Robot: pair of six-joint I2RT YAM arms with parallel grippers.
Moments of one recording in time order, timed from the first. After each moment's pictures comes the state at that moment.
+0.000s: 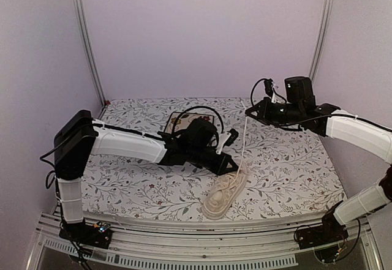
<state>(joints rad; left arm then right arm) -1.03 2.00 1.35 0.02 0.31 -0.42 0.52 1.36 1.06 -0.16 -0.30 0.67</state>
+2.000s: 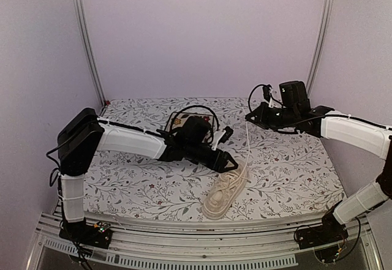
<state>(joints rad) -0.96 2.03 1.32 0.09 0.40 -0.41 0.53 1.41 1.05 -0.15 -0.24 0.68</state>
